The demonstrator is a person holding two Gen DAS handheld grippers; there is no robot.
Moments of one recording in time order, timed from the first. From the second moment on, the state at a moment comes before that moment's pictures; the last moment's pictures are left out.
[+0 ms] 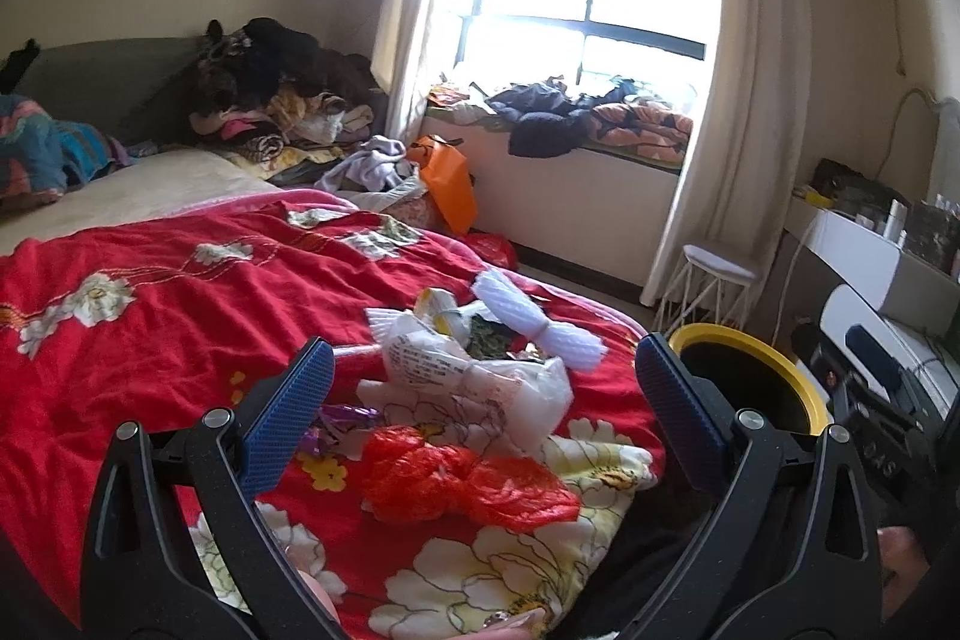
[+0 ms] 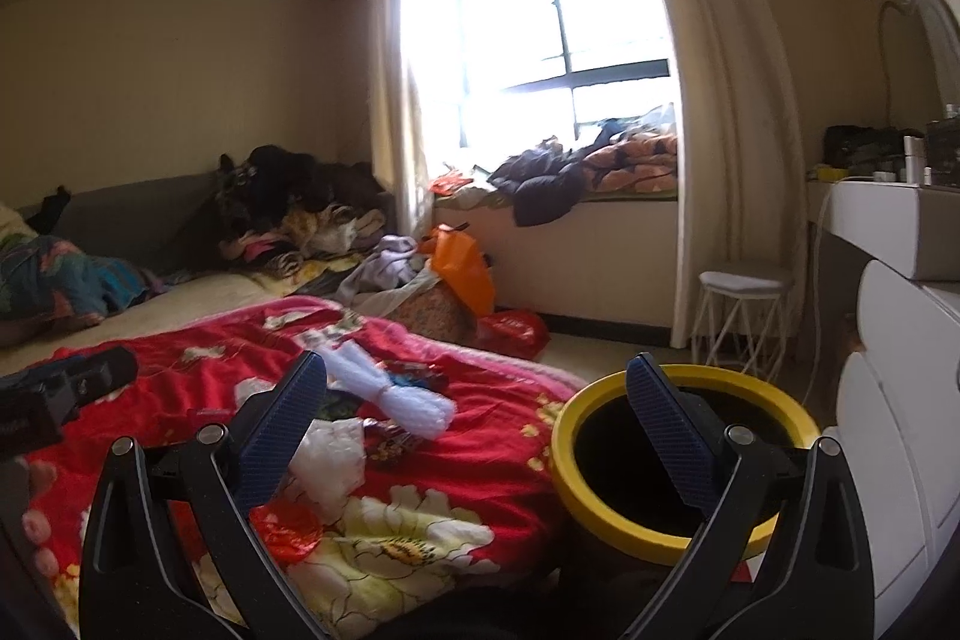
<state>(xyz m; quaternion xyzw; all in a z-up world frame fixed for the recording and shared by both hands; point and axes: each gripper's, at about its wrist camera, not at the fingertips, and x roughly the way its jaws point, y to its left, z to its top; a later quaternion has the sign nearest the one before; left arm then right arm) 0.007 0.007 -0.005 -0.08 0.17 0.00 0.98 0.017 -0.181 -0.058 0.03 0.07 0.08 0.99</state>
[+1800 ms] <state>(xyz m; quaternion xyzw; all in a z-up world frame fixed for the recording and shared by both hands) 0.071 0.080 -0.125 -0.17 0.38 -0.08 0.91 0.168 -0.059 -0.122 -0.13 0.30 0.30 0.90</state>
